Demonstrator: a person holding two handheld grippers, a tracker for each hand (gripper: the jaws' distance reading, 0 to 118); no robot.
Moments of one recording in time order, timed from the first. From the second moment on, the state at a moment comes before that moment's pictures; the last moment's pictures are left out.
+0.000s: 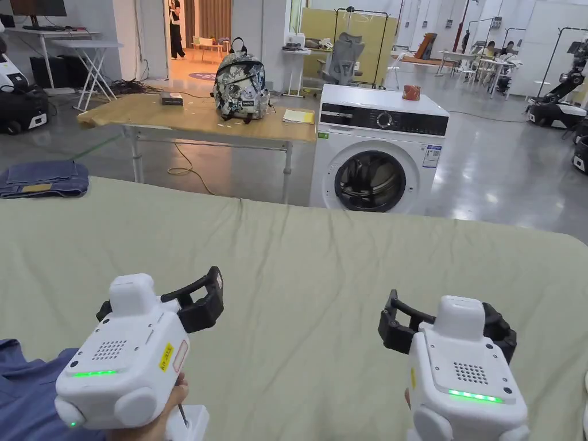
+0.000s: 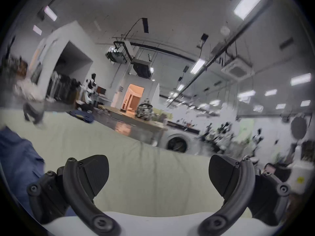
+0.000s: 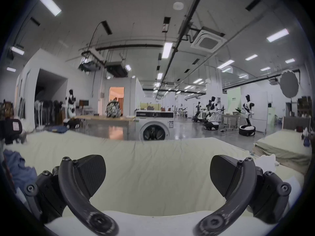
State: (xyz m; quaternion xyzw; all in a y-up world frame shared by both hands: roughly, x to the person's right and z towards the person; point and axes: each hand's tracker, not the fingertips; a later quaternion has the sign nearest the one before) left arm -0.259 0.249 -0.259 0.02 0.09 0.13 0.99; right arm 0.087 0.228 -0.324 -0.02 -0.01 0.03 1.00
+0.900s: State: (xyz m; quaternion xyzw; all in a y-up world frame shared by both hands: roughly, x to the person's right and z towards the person) left arm -0.244 0.247 -0.262 -0.05 0.13 0.00 0.99; right arm 0.086 0.223 -0.320 -0.06 0.00 0.07 1.00
